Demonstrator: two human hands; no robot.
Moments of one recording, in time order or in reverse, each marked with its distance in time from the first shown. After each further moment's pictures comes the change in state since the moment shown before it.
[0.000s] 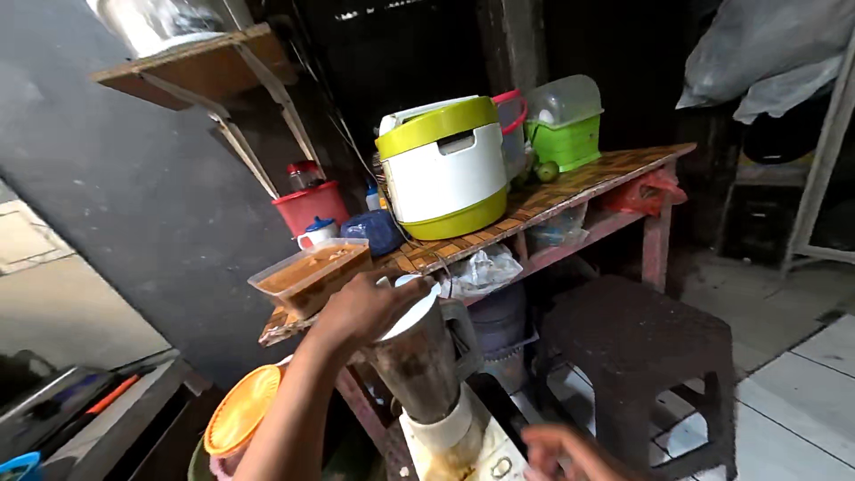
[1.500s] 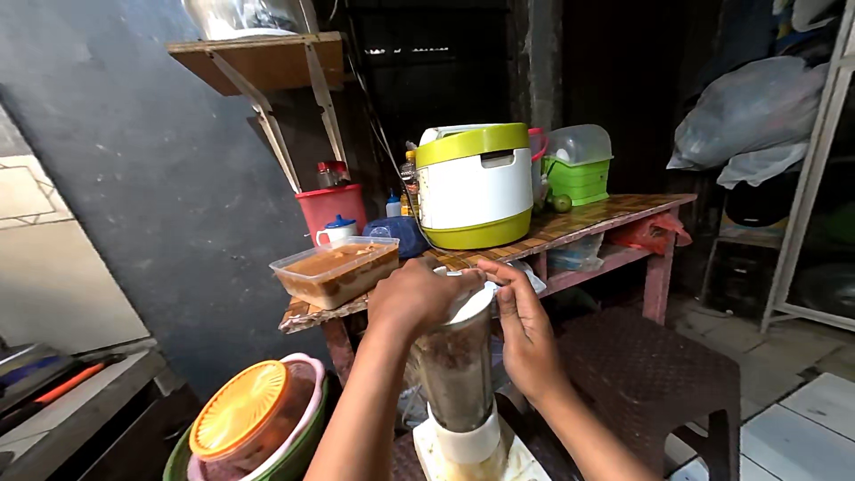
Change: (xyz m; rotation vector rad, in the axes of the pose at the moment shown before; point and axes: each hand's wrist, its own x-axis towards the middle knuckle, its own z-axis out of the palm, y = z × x) left_hand -0.001 -0.001 0.001 -0.068 0.058 -0.046; right_hand 0.179 -0.074 0.045 0.273 0.421 -0.465
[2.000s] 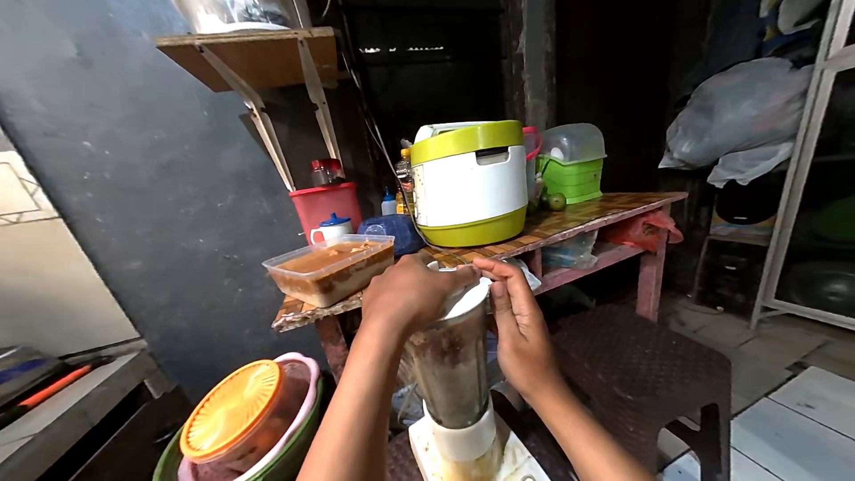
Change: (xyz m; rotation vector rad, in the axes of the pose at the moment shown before) left_hand 0.004 -0.003 0.000 0.016 -0.008 0.015; right_hand -0.002 -0.001 0.002 0.013 0.011 -0.022
